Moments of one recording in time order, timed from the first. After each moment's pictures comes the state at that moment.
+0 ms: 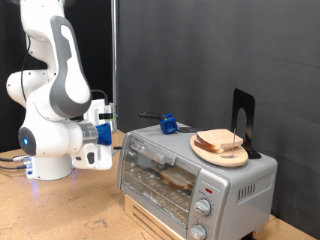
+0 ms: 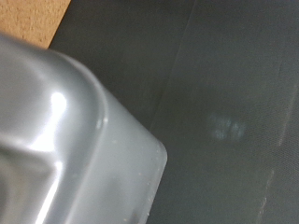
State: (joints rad) arm -0.20 -0.06 -0.12 -2.67 1.03 1.52 -0.62
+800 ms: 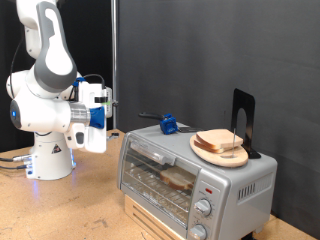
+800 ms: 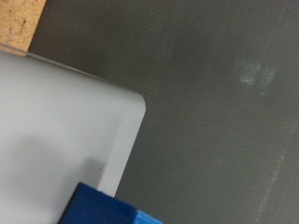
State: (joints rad) arm -0.25 -0.31 -0.13 -2.82 1.13 1.58 -0.55
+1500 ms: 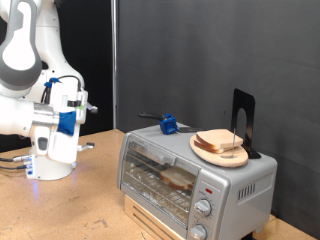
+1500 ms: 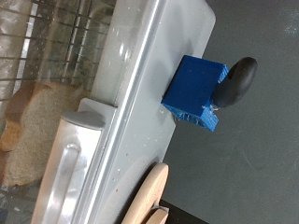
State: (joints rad) arm -0.34 -0.16 -0.24 -2.63 1.10 1.61 -0.55
